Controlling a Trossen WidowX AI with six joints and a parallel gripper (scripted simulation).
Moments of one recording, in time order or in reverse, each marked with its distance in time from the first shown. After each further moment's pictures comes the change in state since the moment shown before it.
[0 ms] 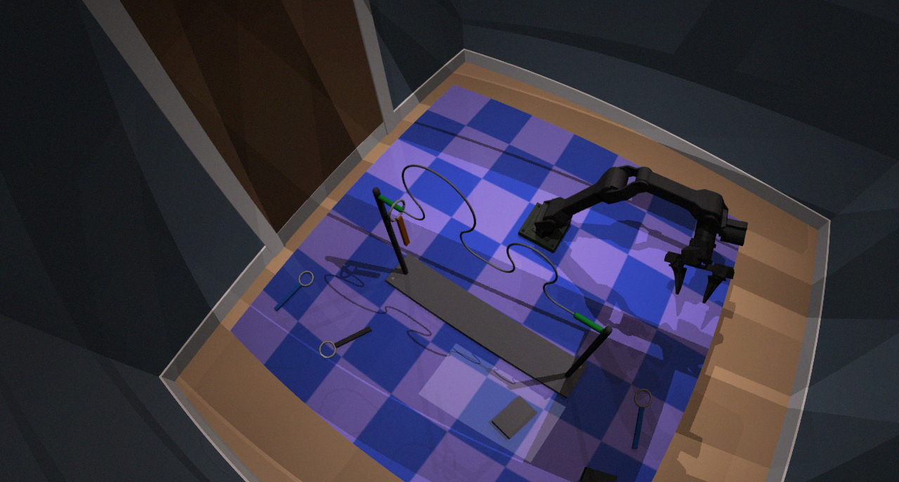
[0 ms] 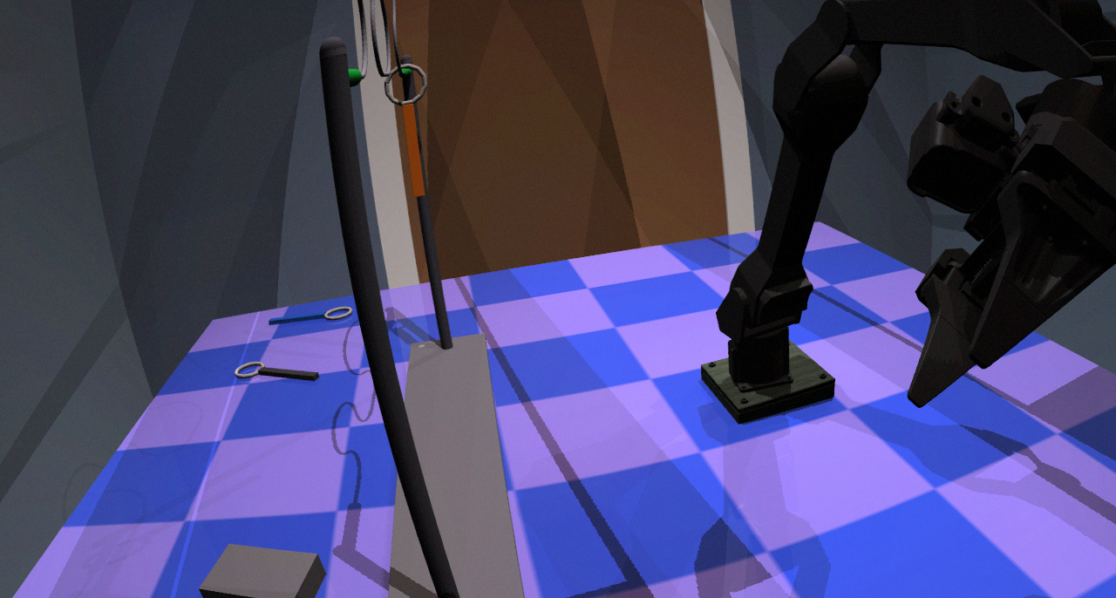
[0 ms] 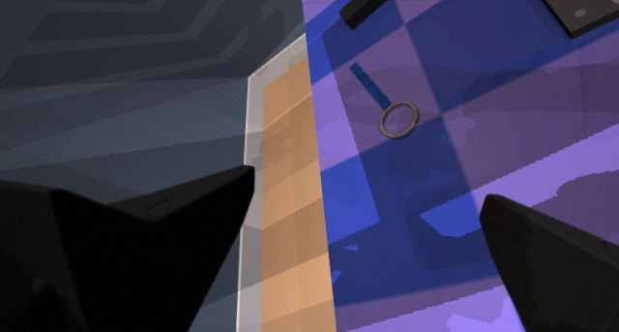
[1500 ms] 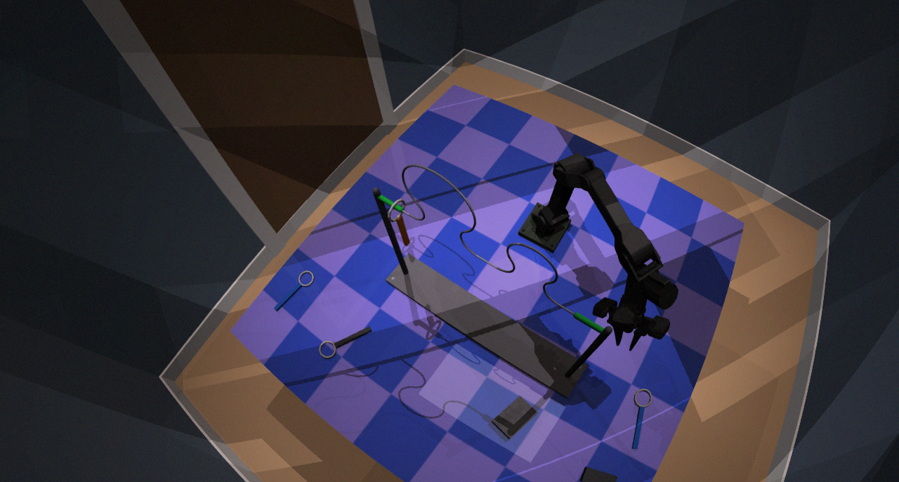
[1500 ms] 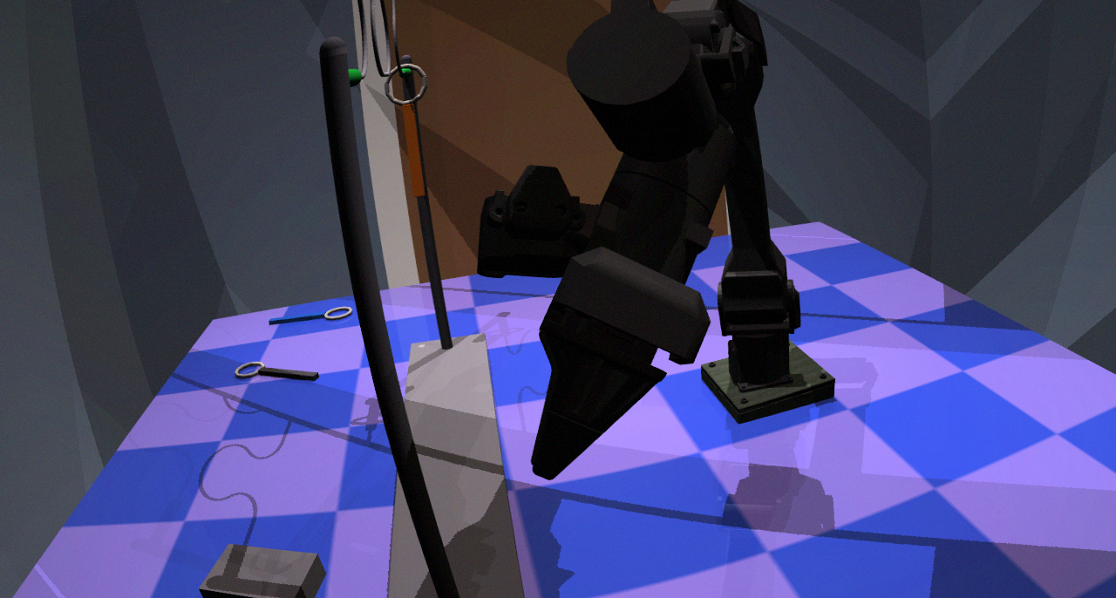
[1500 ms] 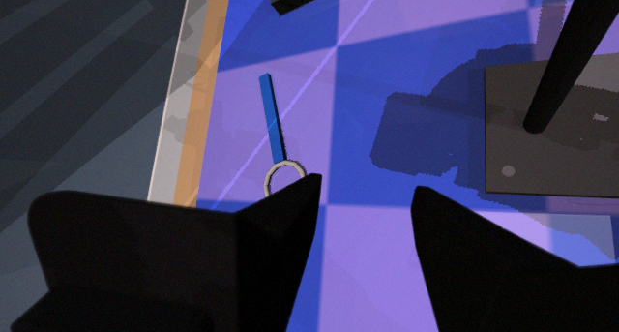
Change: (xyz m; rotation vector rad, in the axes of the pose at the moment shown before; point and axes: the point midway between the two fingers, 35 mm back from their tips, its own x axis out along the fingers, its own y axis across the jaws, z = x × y) arm 0.146 -0.065 0.143 -0.308 0.300 -0.074
